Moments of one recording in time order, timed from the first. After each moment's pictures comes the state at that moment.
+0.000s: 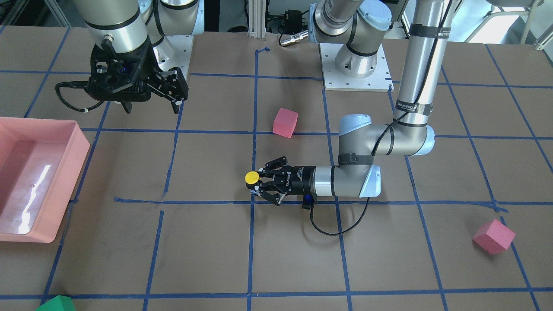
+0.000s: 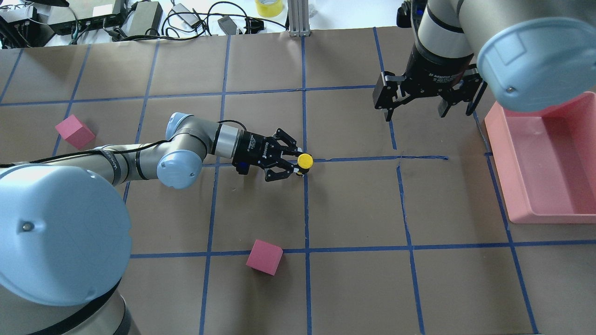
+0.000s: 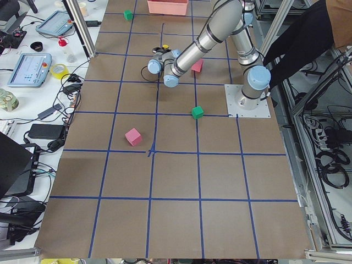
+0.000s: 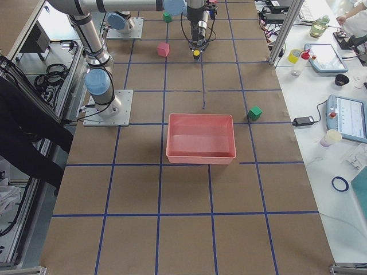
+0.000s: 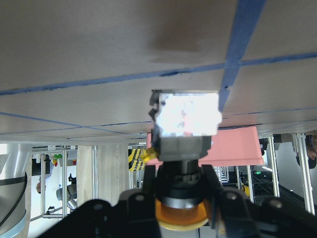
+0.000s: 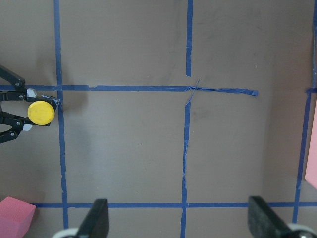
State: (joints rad) left arm -1.56 -2.17 -1.92 -1.08 0.40 -1.04; right arm 1.67 -1.57 1.60 -1.61 -1.59 0.08
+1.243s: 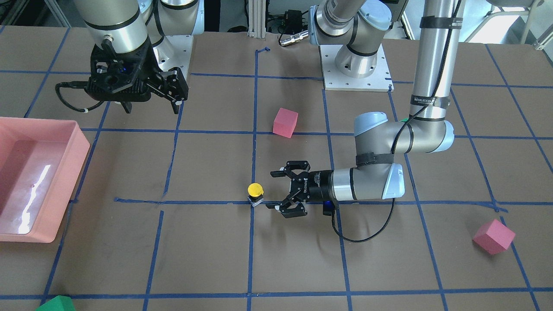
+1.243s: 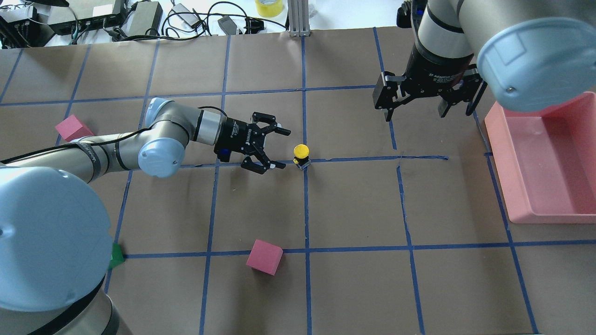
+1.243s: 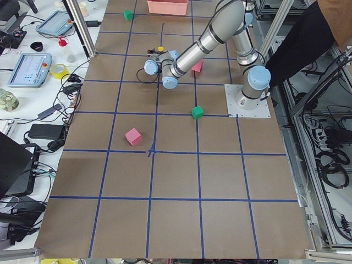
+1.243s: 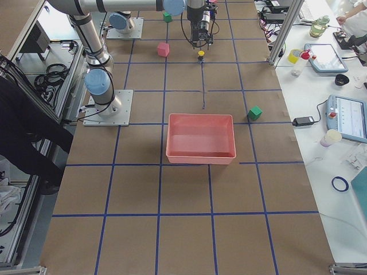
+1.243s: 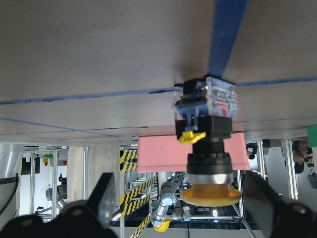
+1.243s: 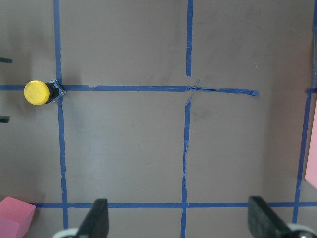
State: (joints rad) left arm -1.49 -2.11 -1.85 -1.09 0.54 -1.10; right arm 1.67 -1.57 1.60 -1.61 -1.59 0.08
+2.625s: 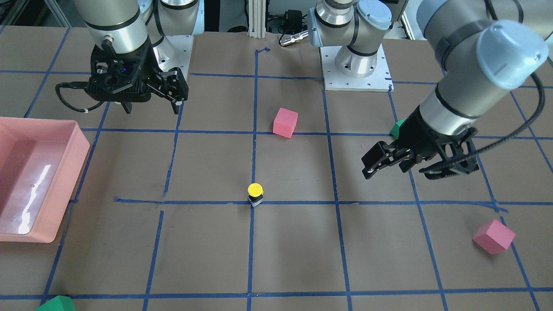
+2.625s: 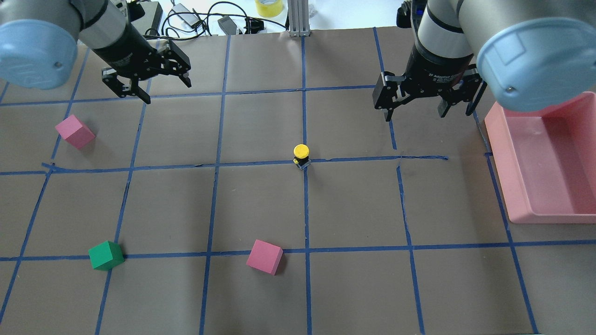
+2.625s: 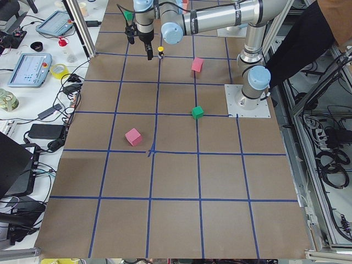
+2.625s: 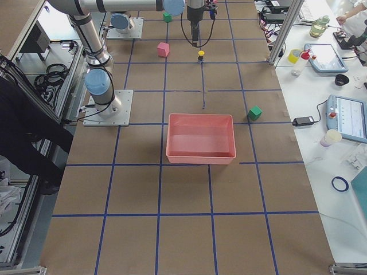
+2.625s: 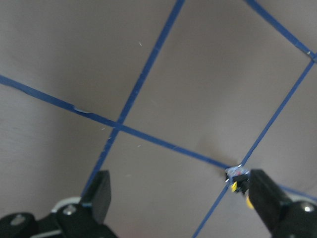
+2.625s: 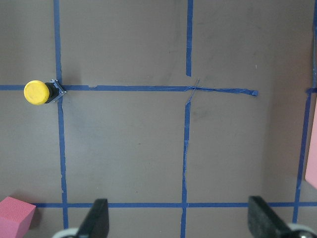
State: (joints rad) left arm -1.45 -1.72 -1.54 -1.39 1.41 -0.13; right arm 1.67 -1.57 1.60 -1.61 -1.59 0.08
